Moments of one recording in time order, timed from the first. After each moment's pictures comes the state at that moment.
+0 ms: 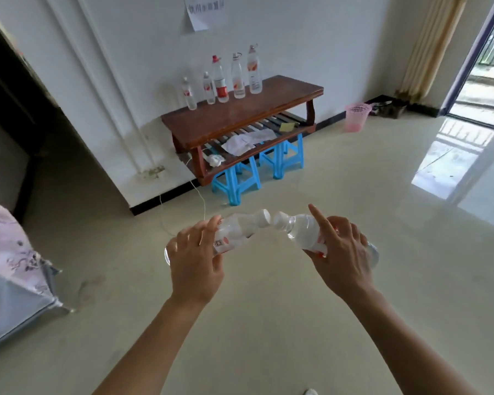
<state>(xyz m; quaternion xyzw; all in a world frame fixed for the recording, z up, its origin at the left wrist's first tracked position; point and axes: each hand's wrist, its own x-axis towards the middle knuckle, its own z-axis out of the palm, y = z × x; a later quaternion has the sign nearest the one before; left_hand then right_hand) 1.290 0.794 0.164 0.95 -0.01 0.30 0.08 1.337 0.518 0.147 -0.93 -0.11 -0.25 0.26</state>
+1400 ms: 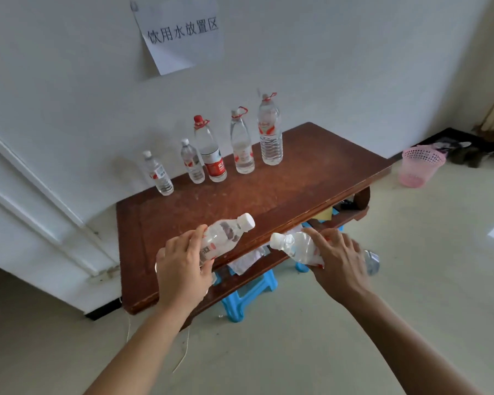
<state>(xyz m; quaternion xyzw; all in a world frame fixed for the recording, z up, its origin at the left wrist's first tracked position) 2.247 0.937 0.168 0.97 0.06 0.22 0.04 2.326 0.640 0.123 -0.96 -0.17 -0.15 0.18</state>
